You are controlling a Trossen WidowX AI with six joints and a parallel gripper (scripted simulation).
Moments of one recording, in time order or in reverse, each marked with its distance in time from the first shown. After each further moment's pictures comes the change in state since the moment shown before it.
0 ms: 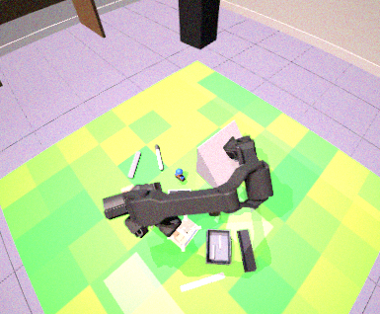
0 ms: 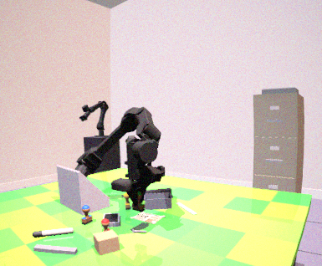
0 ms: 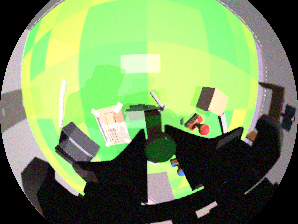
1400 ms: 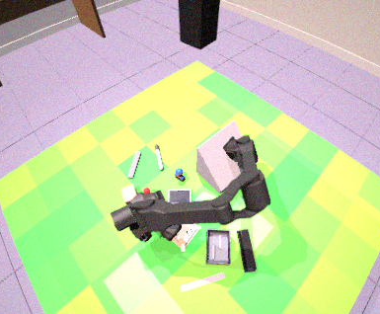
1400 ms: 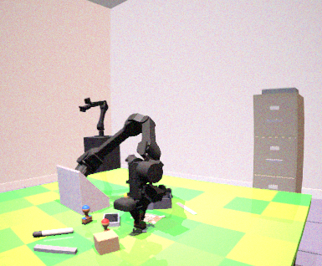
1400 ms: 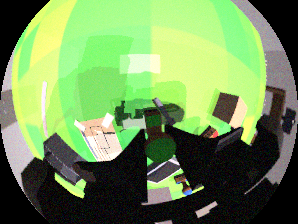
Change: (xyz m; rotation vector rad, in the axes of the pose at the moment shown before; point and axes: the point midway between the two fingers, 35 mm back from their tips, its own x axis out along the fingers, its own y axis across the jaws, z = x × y) arm 0.062 -0.002 0.003 -0.018 -0.004 -0.007
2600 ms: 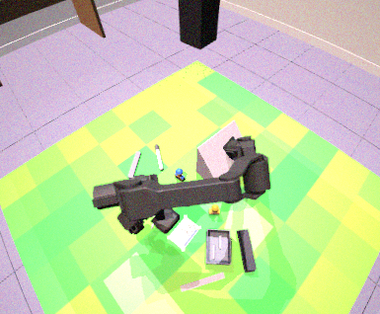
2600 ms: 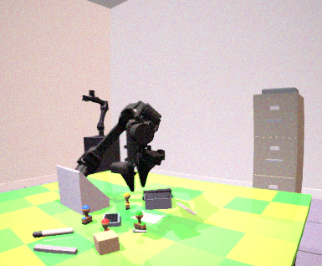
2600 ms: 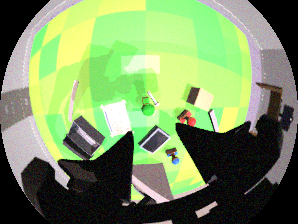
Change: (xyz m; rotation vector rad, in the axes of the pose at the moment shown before) arm -0.113 0.000 -0.001 0.013 0.001 0.004
